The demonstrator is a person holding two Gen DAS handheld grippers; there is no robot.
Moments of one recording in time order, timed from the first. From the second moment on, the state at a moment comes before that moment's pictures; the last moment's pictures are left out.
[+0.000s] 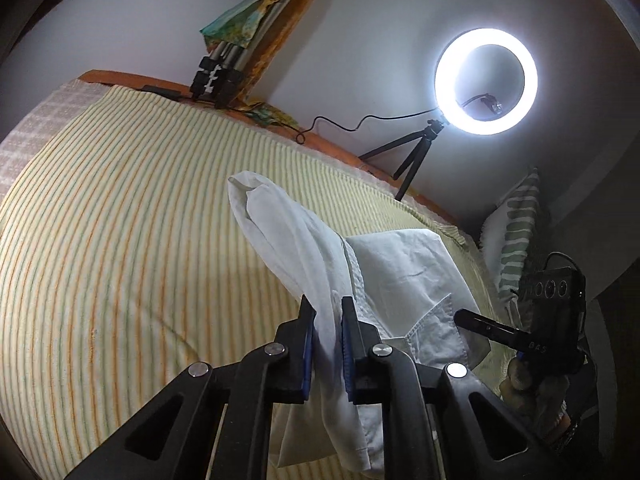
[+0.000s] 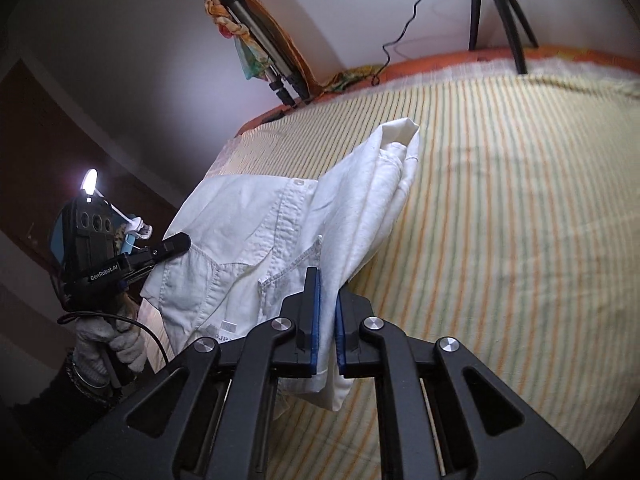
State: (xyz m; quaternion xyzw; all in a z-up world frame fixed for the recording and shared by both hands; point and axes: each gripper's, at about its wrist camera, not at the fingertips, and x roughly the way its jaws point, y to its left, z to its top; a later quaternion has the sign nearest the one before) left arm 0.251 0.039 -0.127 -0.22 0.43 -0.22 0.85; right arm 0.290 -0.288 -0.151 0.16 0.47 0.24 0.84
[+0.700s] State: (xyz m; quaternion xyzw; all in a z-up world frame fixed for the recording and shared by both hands) left arm 0.340 -0.228 -0.089 -0.13 0.40 -0.34 0.84; right arm 0.309 -0.482 -0.066 0.12 0.40 0.12 0.90
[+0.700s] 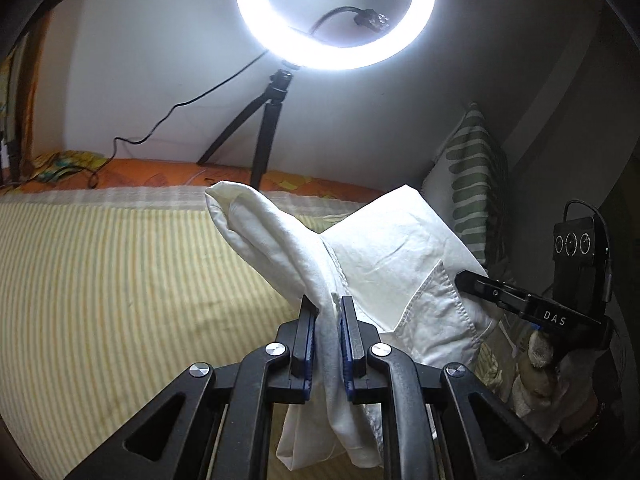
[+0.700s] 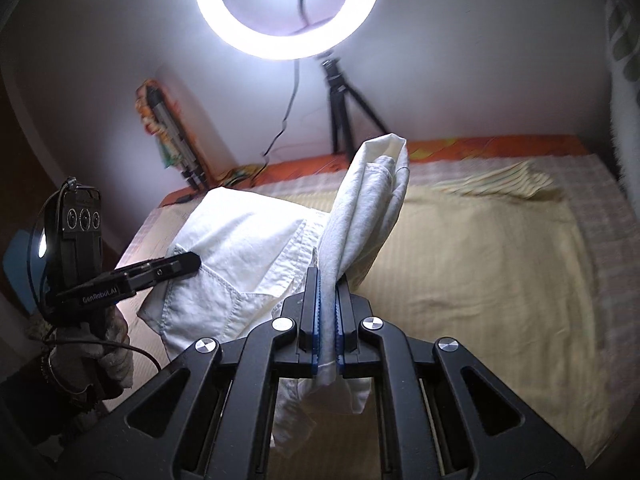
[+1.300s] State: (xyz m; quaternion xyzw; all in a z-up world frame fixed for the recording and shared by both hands) left arm 0.427 -0.386 -0.118 -0.07 0.38 -0.34 0.86; right arm 0.387 -0.606 -0.084 0.09 0.37 0.03 0.92
